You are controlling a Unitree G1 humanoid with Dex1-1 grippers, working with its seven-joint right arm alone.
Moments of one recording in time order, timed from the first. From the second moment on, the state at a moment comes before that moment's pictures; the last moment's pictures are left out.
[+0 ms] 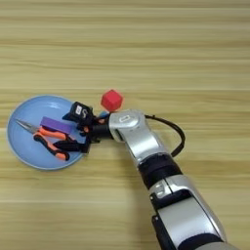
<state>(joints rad) -0.51 -0.32 0.29 0.56 -0.03 0.06 1.06</state>
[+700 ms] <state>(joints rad) -0.53 -0.32 0.29 0.57 -0.03 0.05 1.05</state>
